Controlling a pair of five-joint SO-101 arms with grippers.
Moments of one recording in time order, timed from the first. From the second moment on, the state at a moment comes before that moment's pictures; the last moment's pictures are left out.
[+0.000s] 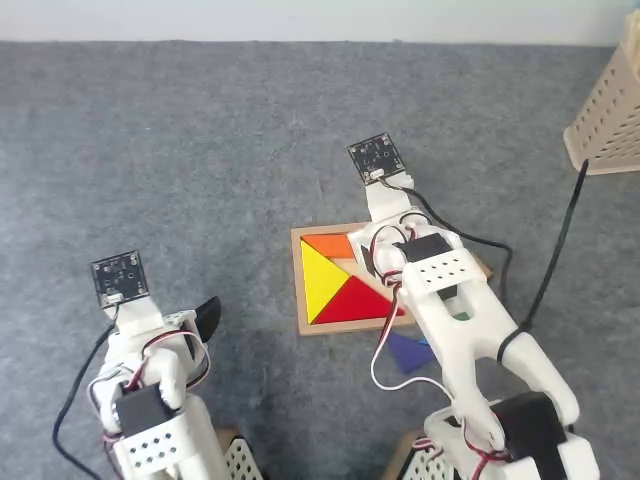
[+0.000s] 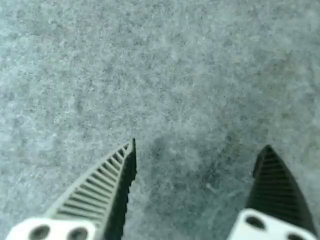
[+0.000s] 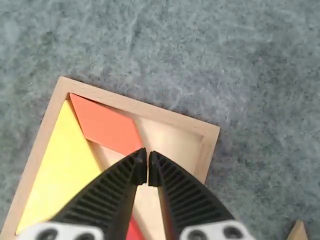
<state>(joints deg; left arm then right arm) -28.7 -103.8 97.3 72.6 2.2 -23.9 -15.0 44.8 35.3 3.5</state>
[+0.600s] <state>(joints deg) -28.7 -103.8 97.3 72.6 2.2 -16.1 -15.0 45.3 43.6 3.5</state>
